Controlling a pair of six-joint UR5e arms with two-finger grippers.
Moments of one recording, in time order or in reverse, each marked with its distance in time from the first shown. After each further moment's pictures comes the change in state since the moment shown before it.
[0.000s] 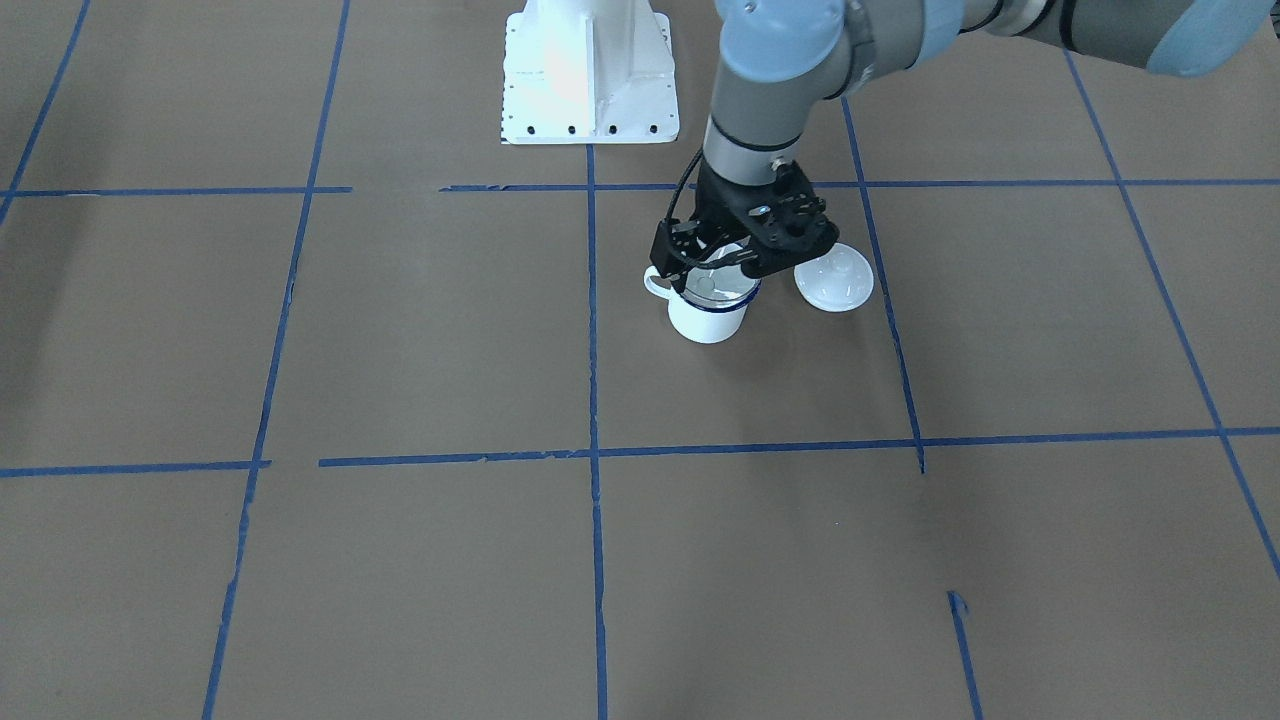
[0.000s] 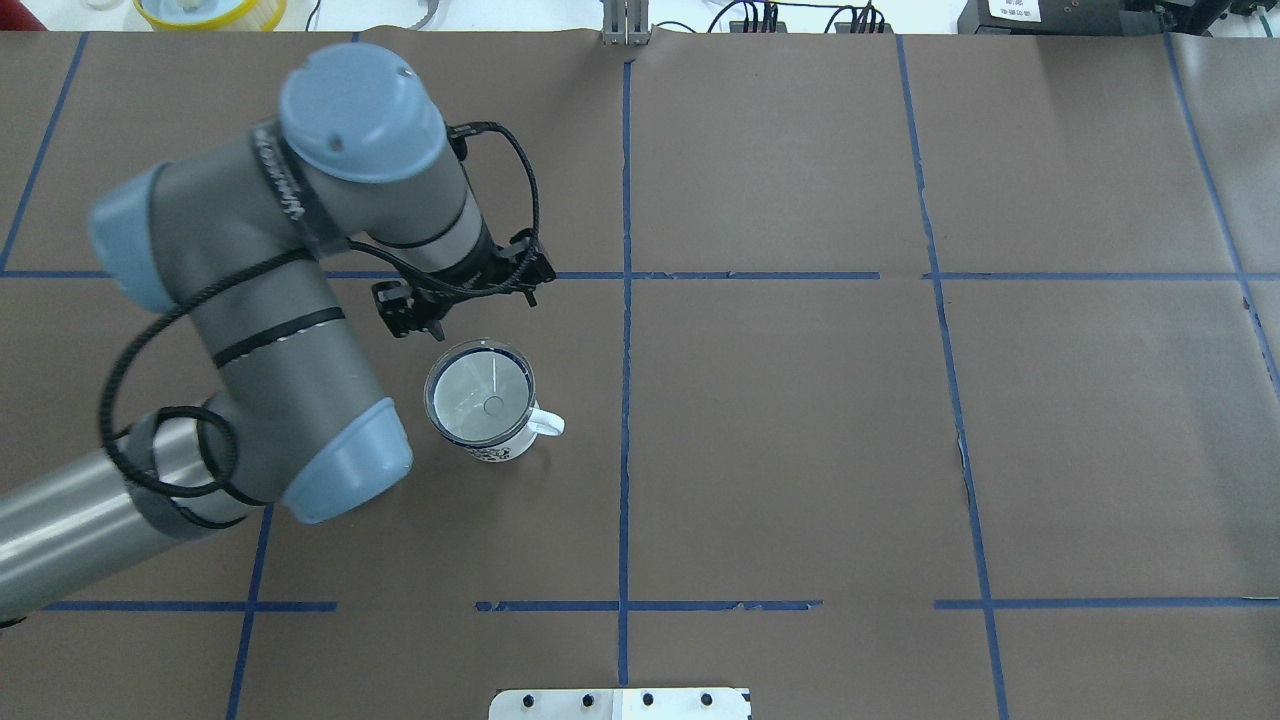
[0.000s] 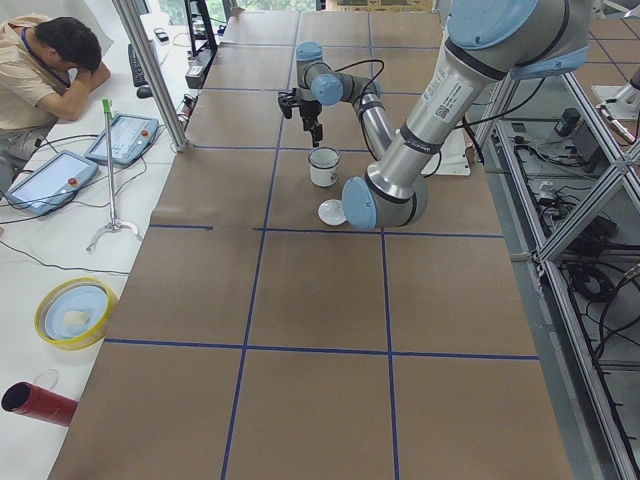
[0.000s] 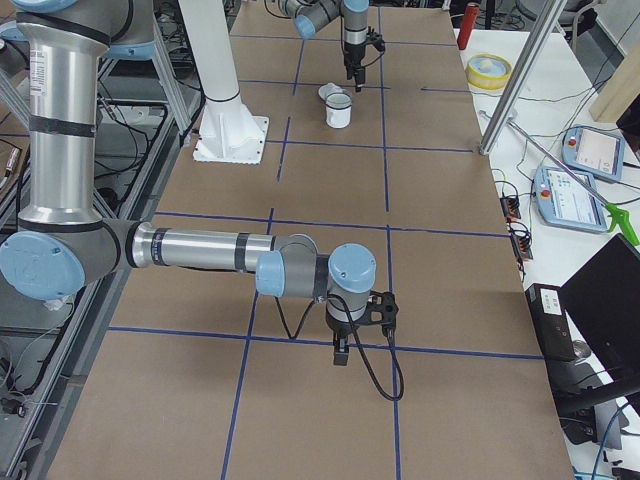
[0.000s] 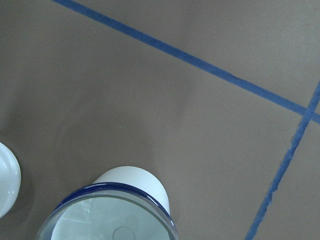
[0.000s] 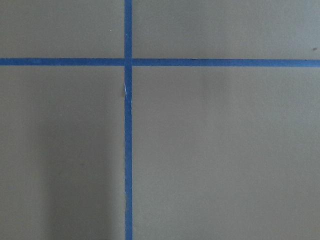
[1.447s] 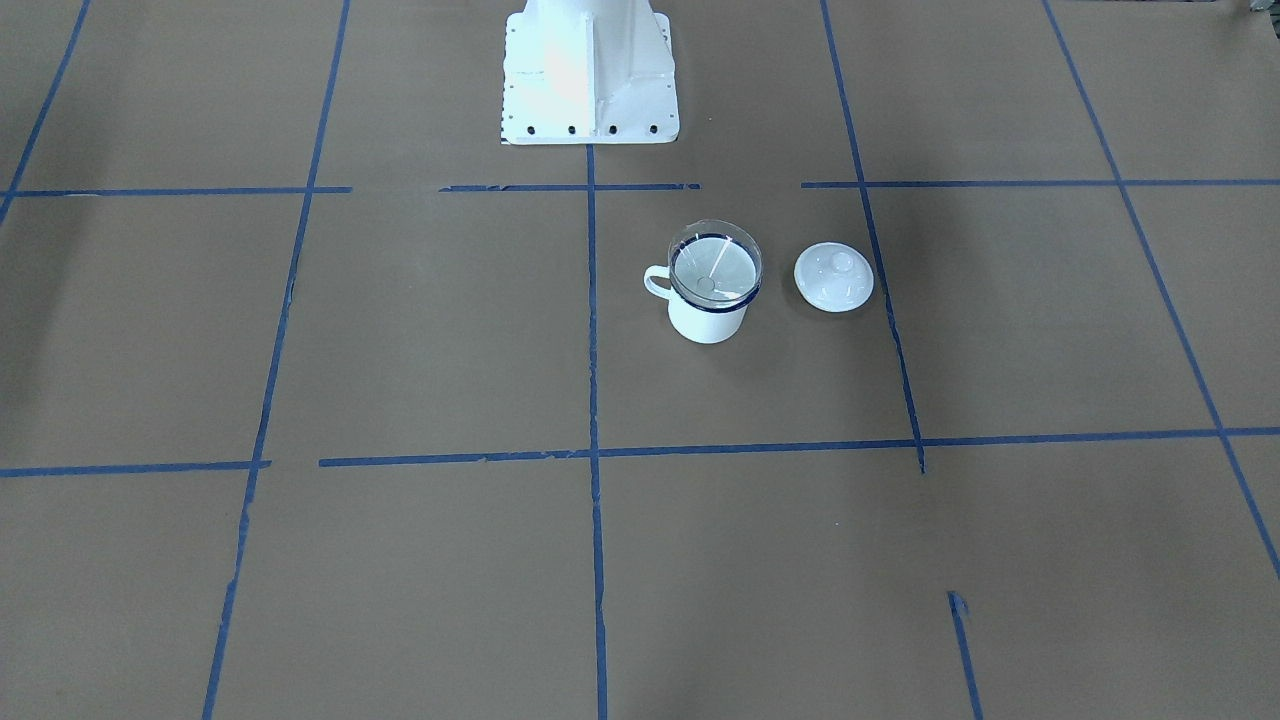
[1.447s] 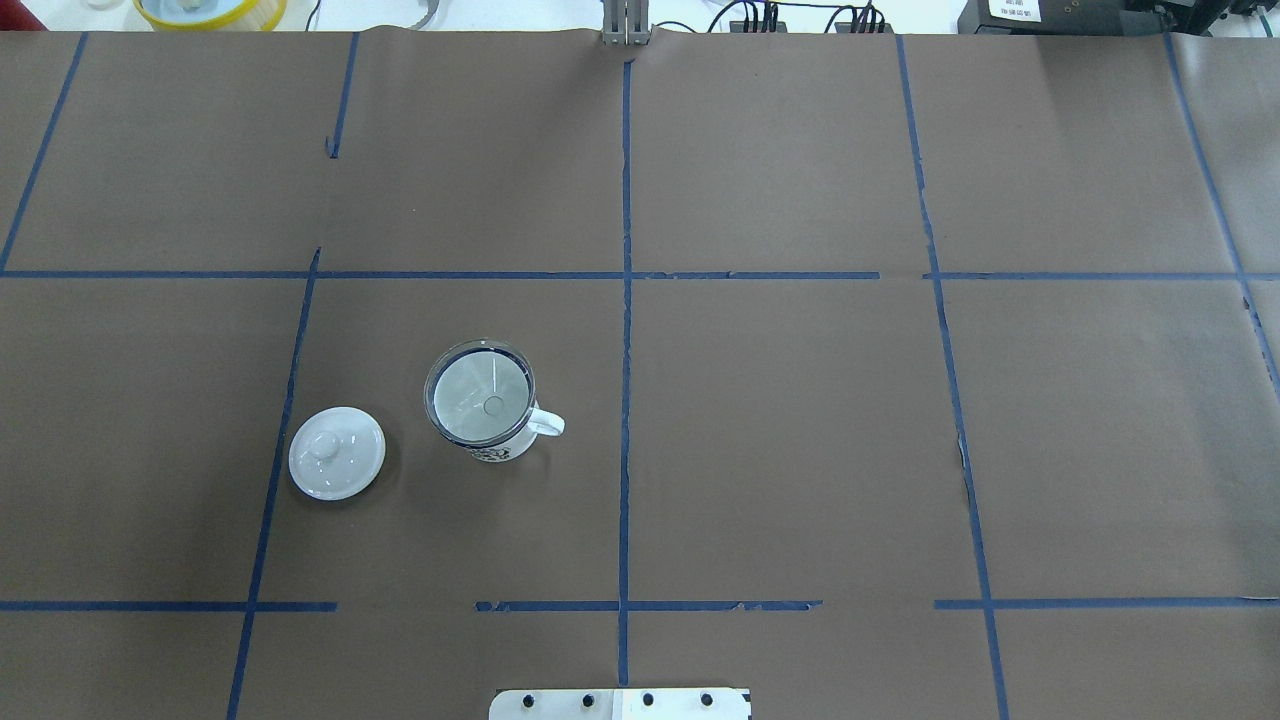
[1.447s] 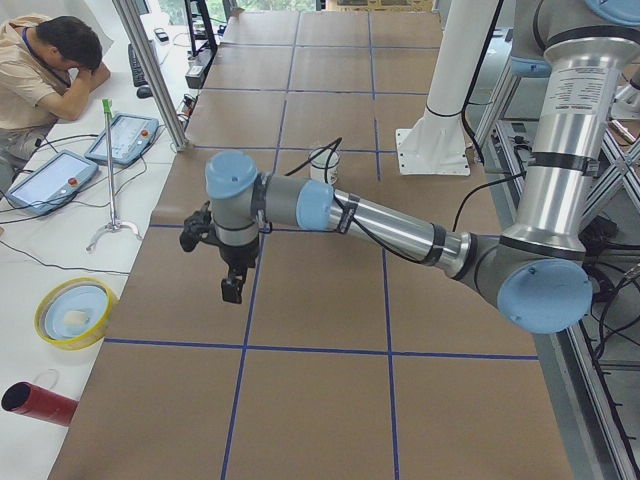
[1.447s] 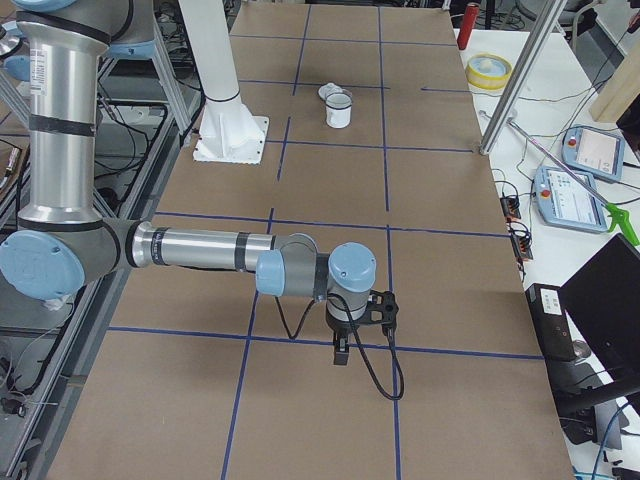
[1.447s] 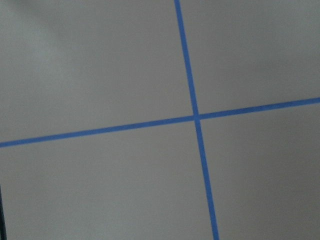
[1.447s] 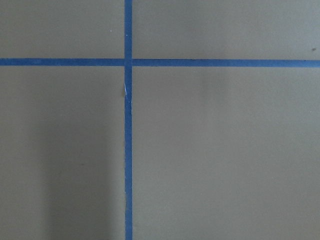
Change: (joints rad) left arm -0.941 0.667 0.218 -0.071 -0.289 1.597; right arm 0.000 0.000 0.000 0.000 0.000 0.000
